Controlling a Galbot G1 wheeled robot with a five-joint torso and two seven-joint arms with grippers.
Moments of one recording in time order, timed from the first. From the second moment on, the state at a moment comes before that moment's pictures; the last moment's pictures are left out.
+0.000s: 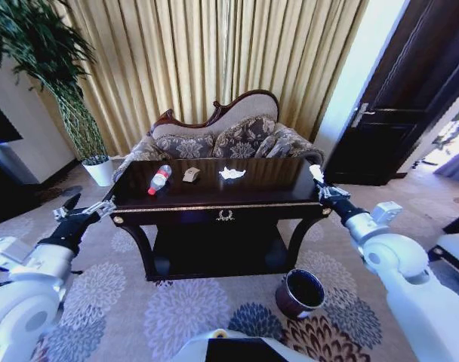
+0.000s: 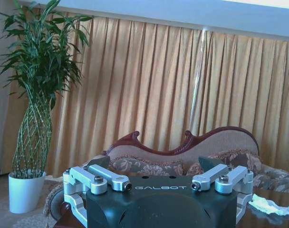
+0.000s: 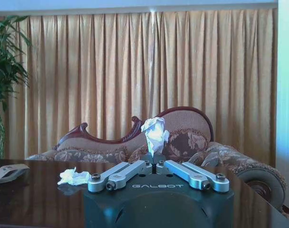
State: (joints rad) left arm 1.64 -1.00 -1.10 -2.50 -0.97 0.38 -0.27; right arm -1.35 0.86 0.83 2.13 0.80 -0.31 0.02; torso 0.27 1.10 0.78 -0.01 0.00
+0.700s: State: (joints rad) left arm 1.65 -1.00 -1.13 -2.50 -0.97 0.38 -0.27; right arm -1.50 0.97 0.81 1.82 0.61 -0.29 -0.09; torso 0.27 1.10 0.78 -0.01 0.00
